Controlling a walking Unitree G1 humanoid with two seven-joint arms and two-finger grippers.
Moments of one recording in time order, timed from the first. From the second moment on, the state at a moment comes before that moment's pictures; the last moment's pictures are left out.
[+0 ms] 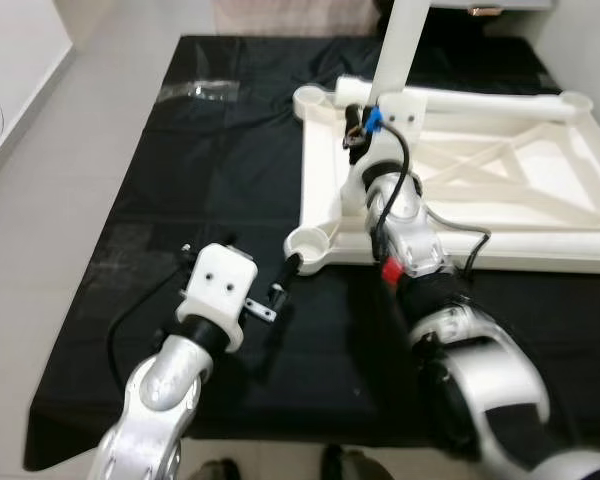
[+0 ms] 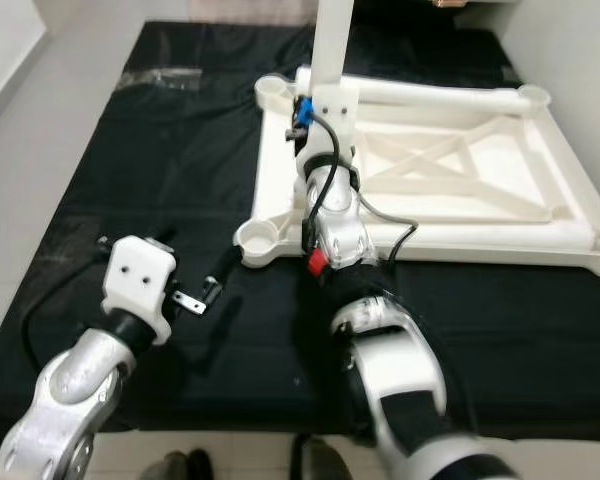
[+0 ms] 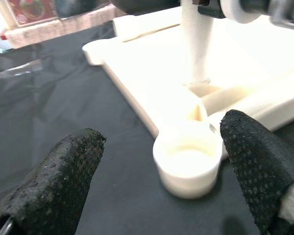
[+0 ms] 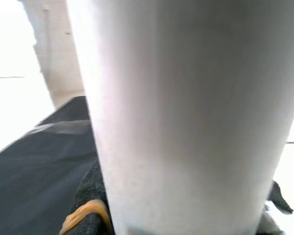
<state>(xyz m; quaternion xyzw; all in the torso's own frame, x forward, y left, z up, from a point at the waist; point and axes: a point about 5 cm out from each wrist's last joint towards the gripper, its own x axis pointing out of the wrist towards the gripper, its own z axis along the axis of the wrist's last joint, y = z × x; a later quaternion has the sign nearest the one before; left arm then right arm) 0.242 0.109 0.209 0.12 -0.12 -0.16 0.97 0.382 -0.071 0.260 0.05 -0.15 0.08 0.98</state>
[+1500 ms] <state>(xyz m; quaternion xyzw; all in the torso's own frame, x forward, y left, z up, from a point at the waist) 0.241 0.120 0.189 0.10 -0.10 -0.12 0.98 0.340 -0.087 0.276 0.08 -0.16 0.26 0.95</state>
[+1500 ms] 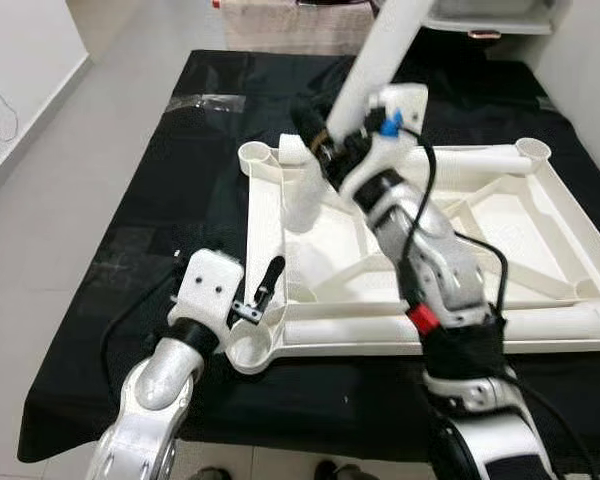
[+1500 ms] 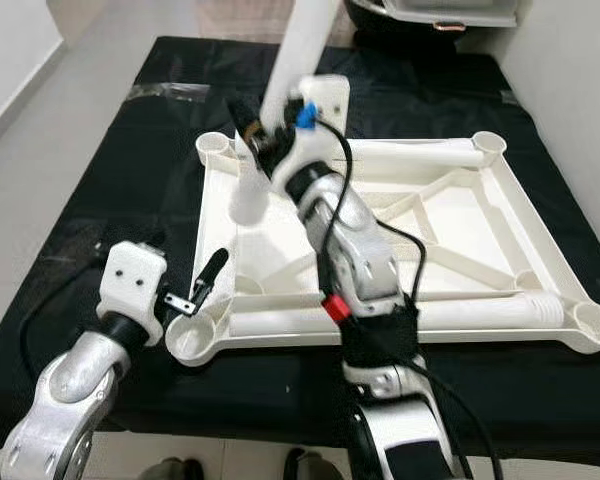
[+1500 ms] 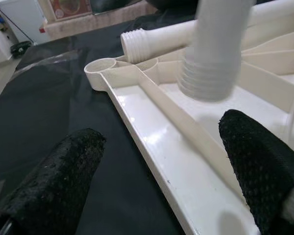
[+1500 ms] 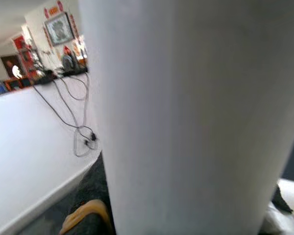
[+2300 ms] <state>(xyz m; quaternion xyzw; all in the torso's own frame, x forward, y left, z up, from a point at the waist) 0.242 0.124 0.196 0.10 -0.12 -0.09 0.98 0.335 -0.092 0.277 0.07 -0.19 0.22 0.95</state>
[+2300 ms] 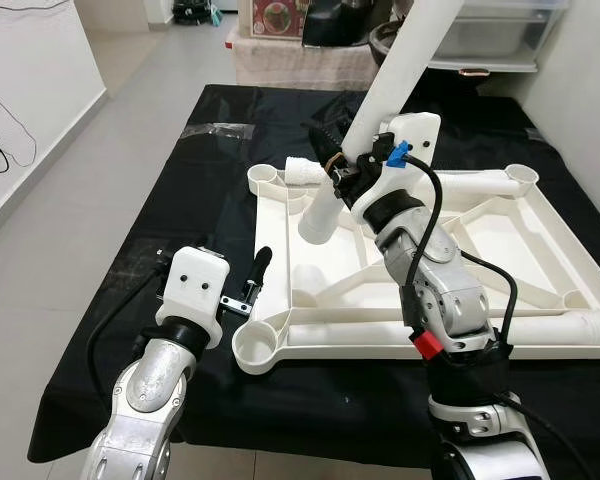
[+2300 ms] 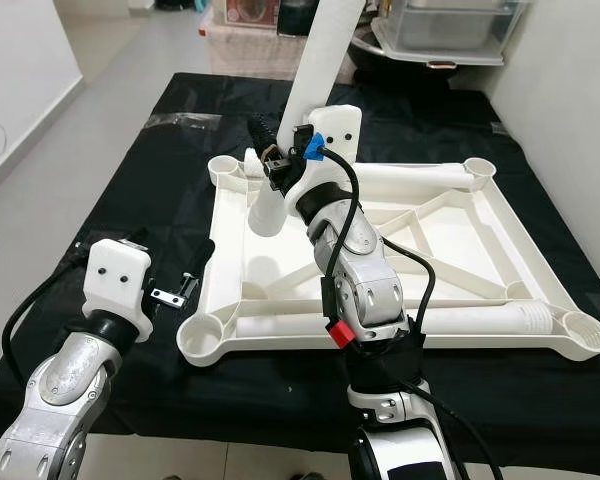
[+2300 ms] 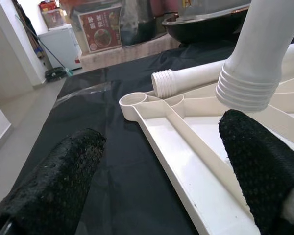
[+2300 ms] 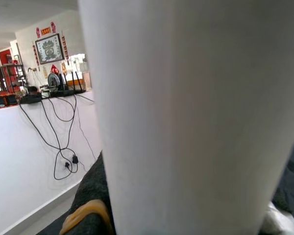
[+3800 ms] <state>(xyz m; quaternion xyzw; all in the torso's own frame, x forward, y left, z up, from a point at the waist) 0.248 0.130 0.232 0.08 -0.18 -0.02 0.98 0.337 -0.095 0.256 0.01 -0.16 0.21 0.96</state>
